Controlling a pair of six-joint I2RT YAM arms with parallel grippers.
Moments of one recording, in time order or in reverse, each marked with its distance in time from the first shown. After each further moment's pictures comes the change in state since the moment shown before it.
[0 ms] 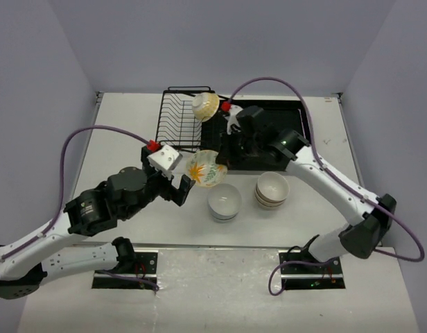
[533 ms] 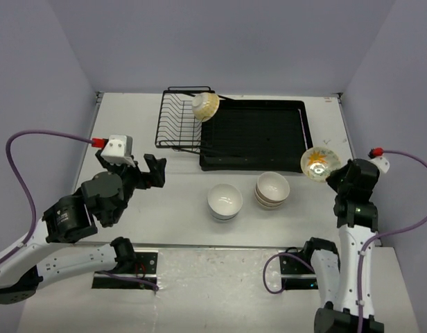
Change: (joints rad) left arm 0.002 -0.119 0.039 -0.059 -0.449 -0.289; right arm -1.026 -0.864 -0.791 0.154 0.311 0.165
